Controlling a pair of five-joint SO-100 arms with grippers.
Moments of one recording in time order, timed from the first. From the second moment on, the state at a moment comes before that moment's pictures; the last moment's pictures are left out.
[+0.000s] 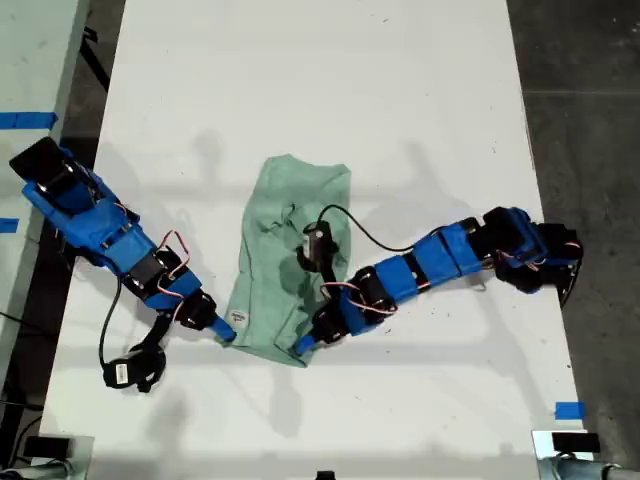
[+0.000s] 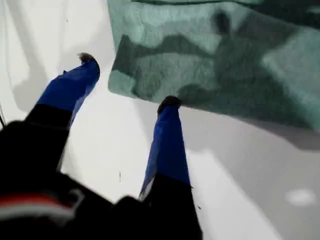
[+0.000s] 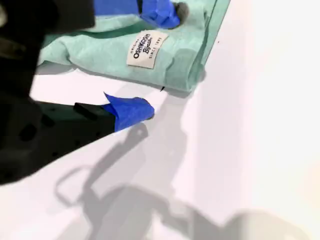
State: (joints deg) arm 0 26.7 89.6 115.1 55.5 -23.2; arm 1 -17.7 47.8 53.3 54.2 -15.6
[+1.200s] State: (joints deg) arm 0 21.1 62.7 86.0 55.9 -6.5; arm 1 -21.4 42.0 48.5 53.3 -15.4
